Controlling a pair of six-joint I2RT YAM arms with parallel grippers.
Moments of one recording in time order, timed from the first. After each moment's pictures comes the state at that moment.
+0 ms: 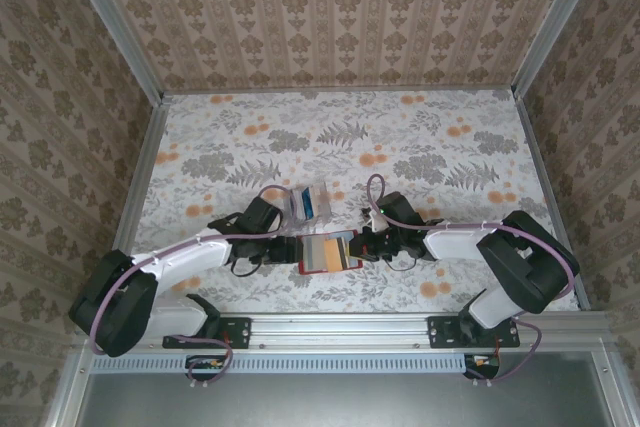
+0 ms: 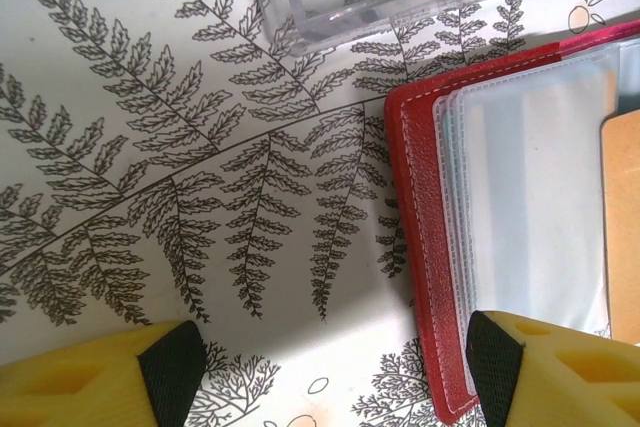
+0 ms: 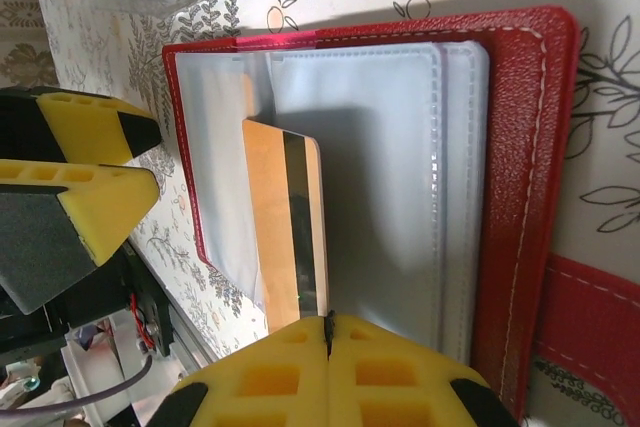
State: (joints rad) left arm -0.69 1.26 0.52 -0.42 0.23 -0.59; right arm 0.61 1.53 0.51 0.14 -0.61 0.85
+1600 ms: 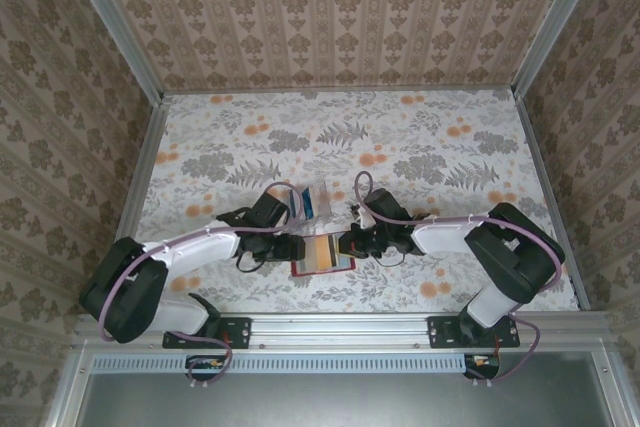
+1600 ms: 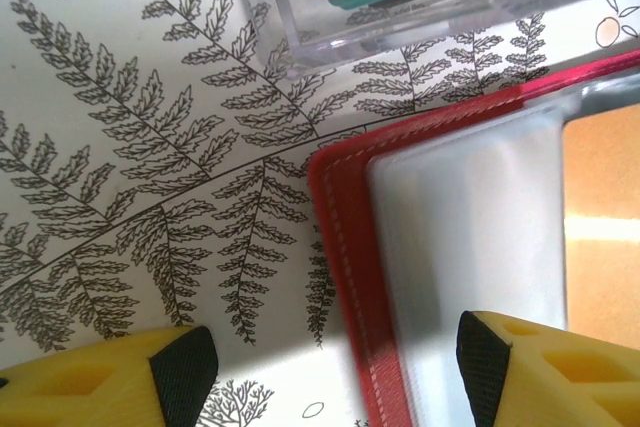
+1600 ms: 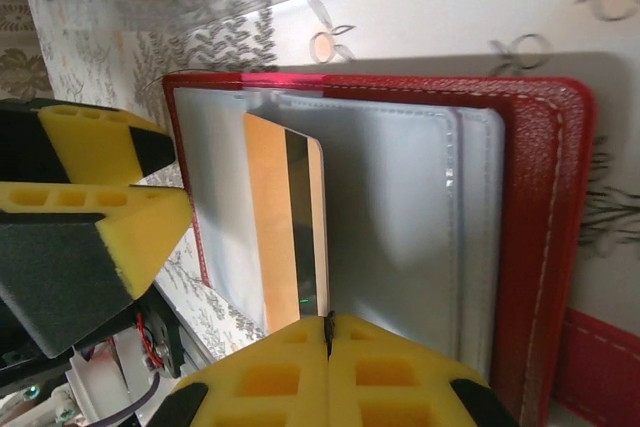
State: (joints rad) left arm -0.72 1.35 0.59 -0.45 0.20 -0.61; right arm 0.68 1.61 0.62 0.11 -0.57 0.90
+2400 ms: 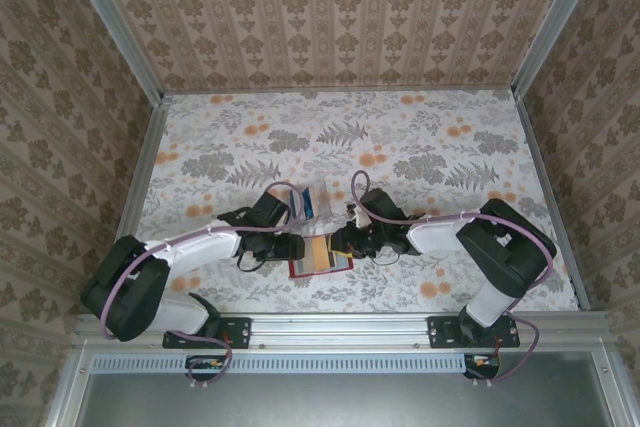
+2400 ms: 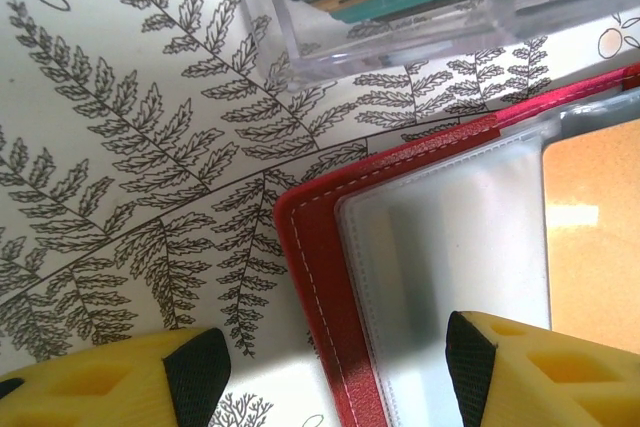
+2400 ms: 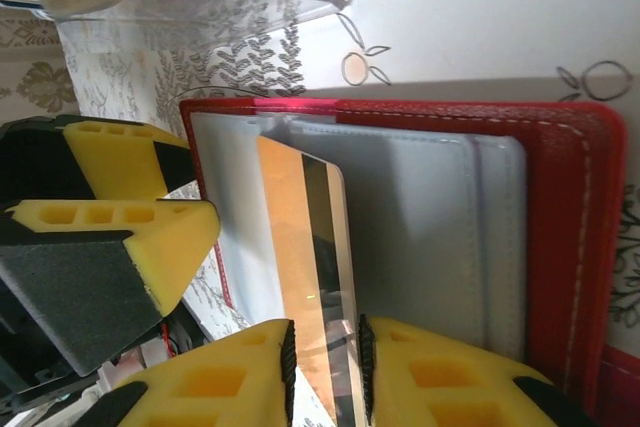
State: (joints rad) left arm -0.72 1.36 0.59 -0.44 0.19 -0.61; right arm 0.69 1.65 0.62 0.20 -0.58 0.97
